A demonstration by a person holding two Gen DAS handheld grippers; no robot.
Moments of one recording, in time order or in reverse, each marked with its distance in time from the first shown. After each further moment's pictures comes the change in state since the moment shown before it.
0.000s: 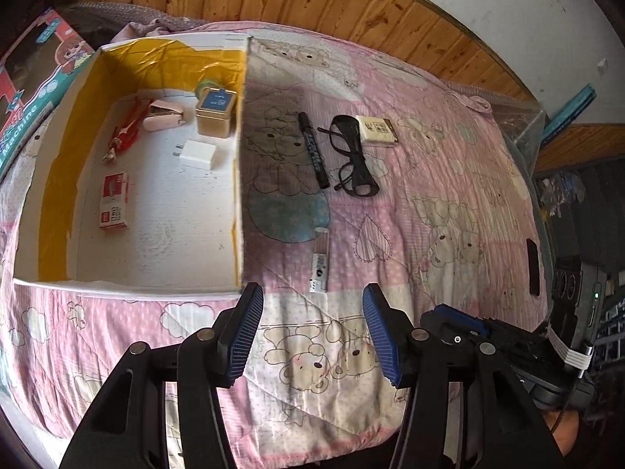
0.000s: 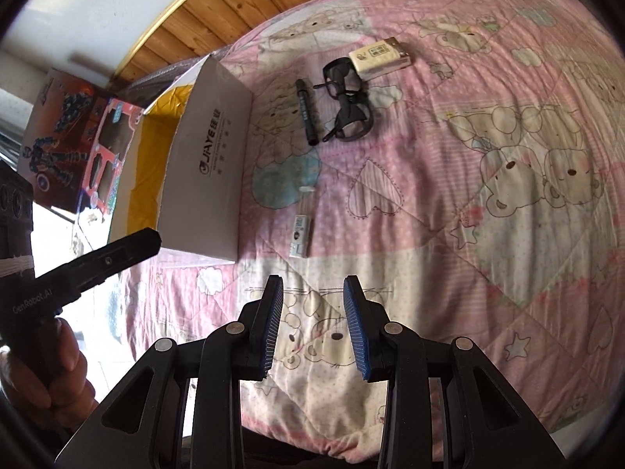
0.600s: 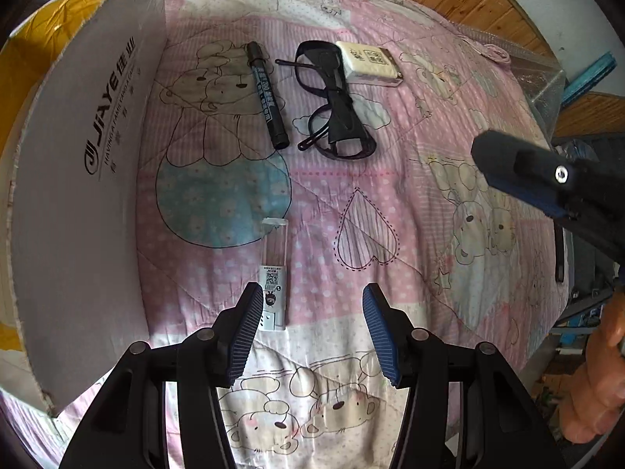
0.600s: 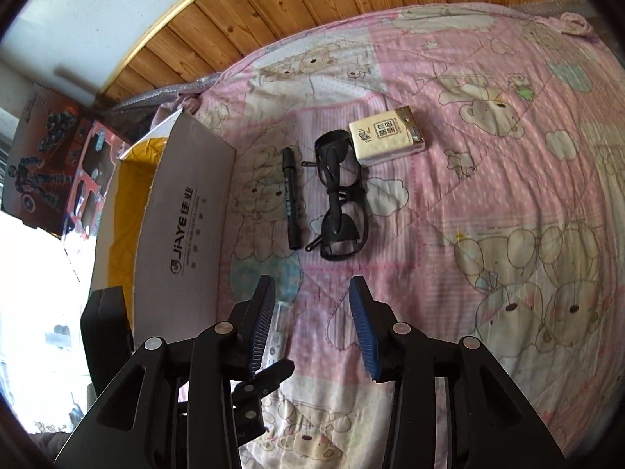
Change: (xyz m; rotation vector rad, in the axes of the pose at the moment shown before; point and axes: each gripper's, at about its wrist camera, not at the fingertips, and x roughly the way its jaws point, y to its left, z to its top) left arm 0.134 -0.017 0.023 -0.031 0.152 0.011; right arm 0.041 -0.001 0.125 -0.085 -0.009 -0.043
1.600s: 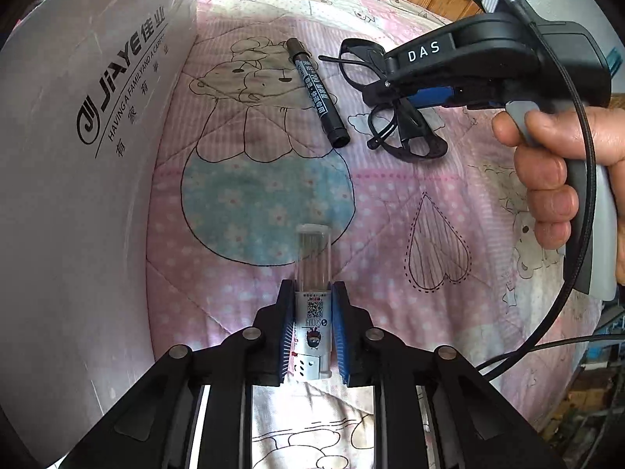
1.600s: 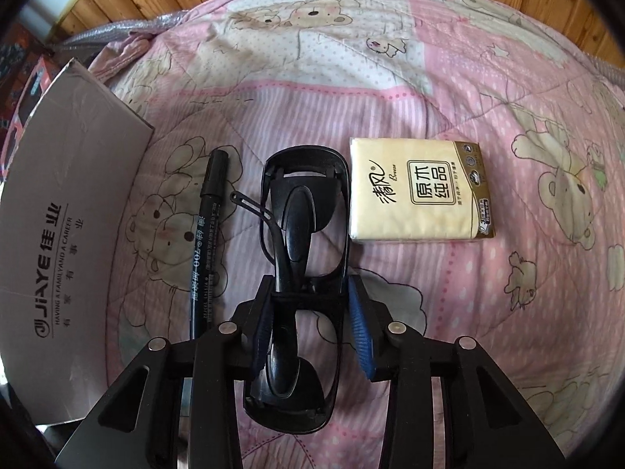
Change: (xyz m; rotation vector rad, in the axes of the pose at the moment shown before) left arm 0.023 0.025 -0.021 0.034 -0.135 0.074; right arm 0.130 -0.016 0.068 -0.182 0.107 -0.166
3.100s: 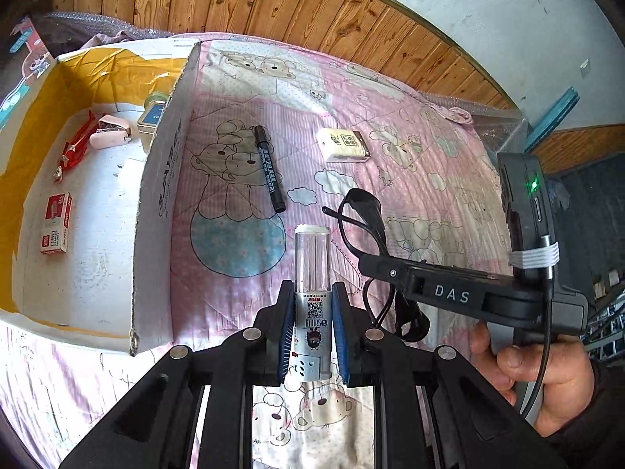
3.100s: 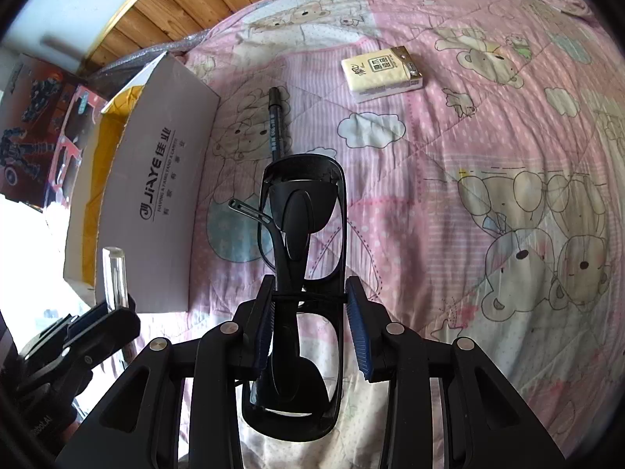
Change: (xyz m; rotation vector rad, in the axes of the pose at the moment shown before) left arm -0.127 -0.010 0.005 -0.027 -0.139 -0.159; right arm -0.106 0.027 -0.133 0.170 -0.014 0.132
